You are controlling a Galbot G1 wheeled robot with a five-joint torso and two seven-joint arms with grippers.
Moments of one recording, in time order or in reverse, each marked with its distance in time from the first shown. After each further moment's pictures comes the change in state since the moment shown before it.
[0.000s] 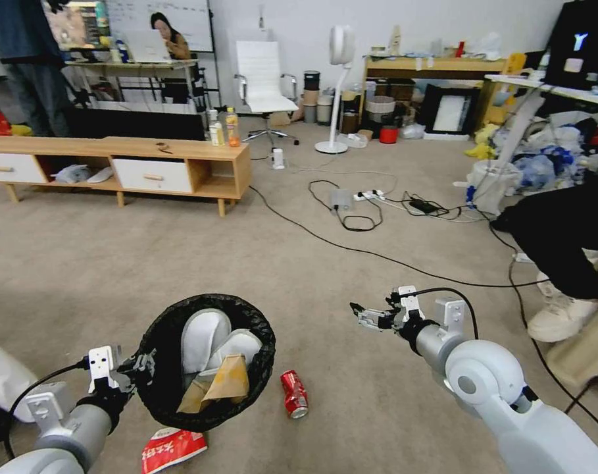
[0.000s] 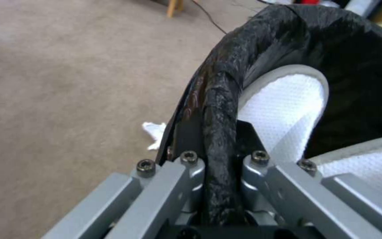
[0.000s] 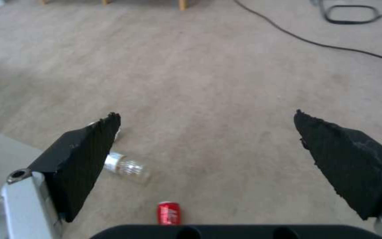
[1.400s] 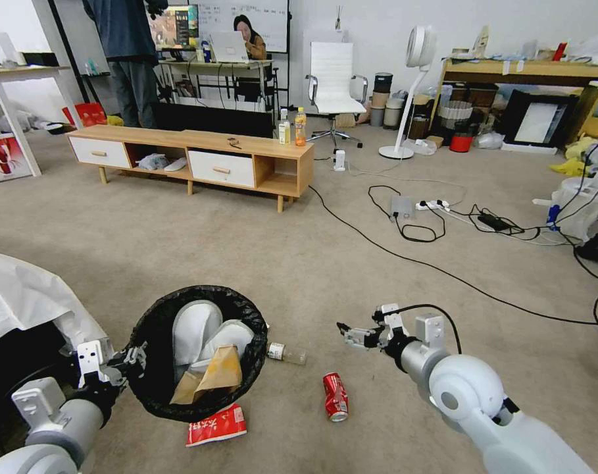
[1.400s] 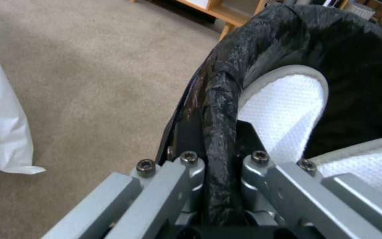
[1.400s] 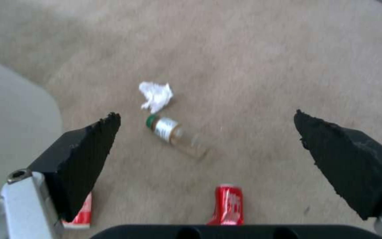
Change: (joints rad) left arm -0.032 0.001 -0.031 0.002 -0.028 -0.001 -0.020; right arm -0.021 0.009 -0.120 -0.039 -0.040 0.004 0.002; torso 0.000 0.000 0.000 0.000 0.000
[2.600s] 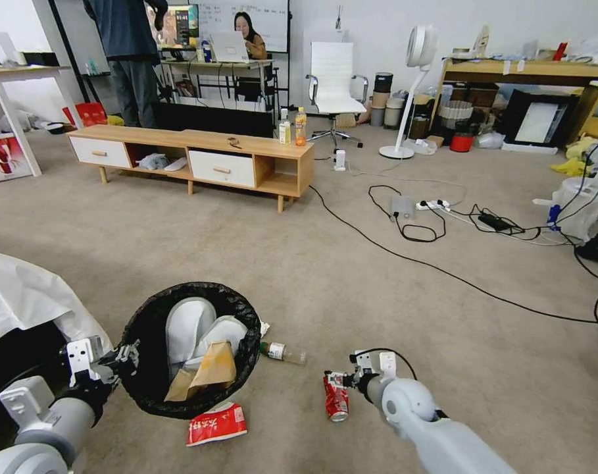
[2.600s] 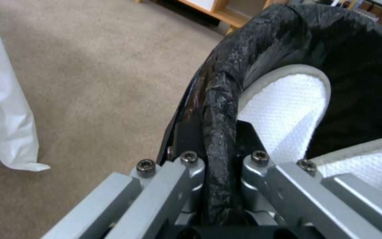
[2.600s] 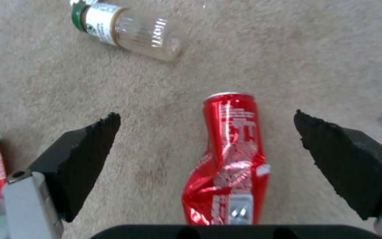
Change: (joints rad) left arm 0.004 -0.001 -0.029 -0.004 -0.032 0.013 -0.012; right arm 0.172 0.237 -0.199 -0.650 -0.049 0.110 -0.074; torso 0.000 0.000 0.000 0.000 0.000
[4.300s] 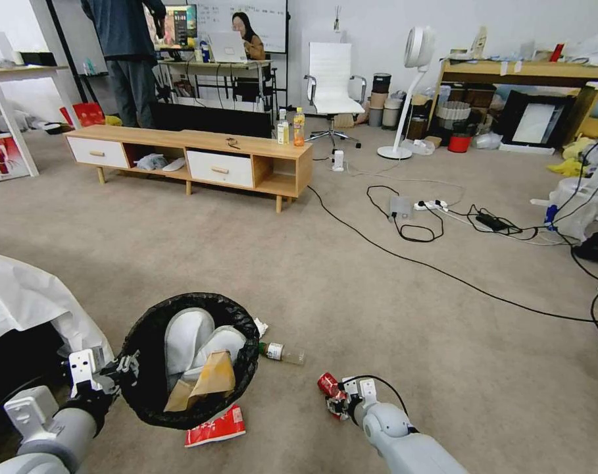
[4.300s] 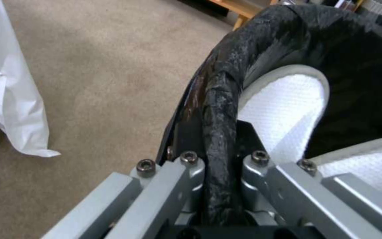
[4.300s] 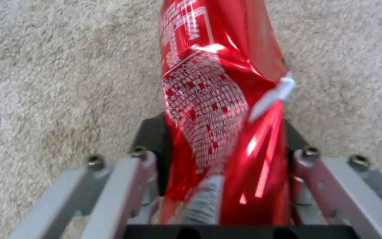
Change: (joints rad) left arm 0.026 -0.020 0.009 0.012 0.043 -0.013 0.006; right arm 0.031 0.149 0.017 -0.393 -0.293 0.158 -0.190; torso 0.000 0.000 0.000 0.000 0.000
